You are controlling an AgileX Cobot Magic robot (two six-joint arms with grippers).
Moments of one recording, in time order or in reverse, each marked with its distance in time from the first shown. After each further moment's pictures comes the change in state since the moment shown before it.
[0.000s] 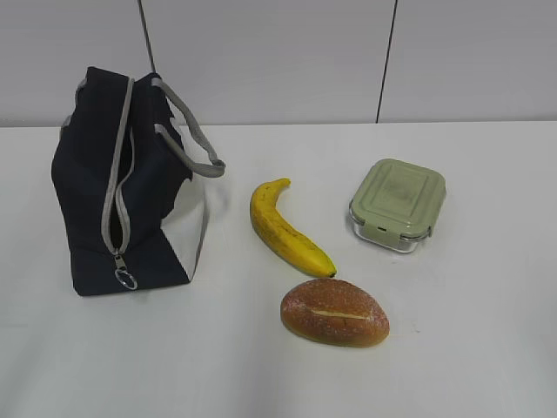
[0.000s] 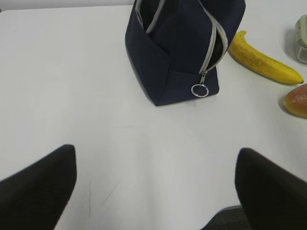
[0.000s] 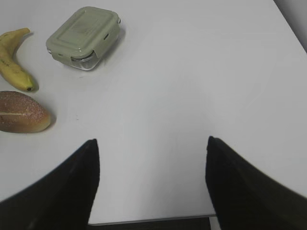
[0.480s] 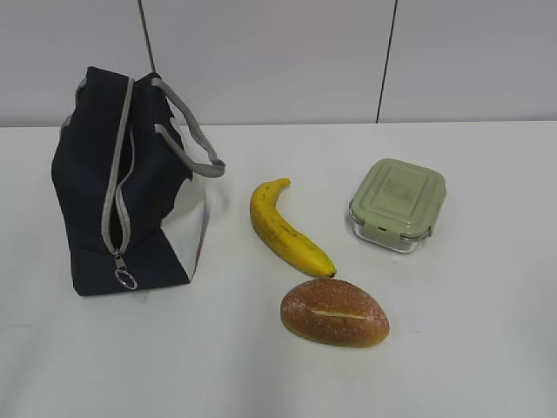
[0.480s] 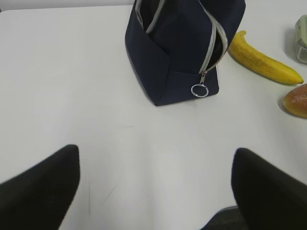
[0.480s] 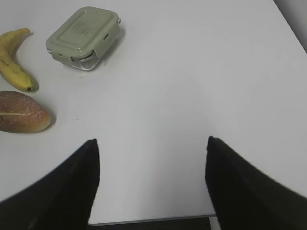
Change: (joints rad) left arm 0.000 0.000 0.000 0.000 0.000 0.000; right arm 0.000 0.000 0.000 0.000 0.000 0.000
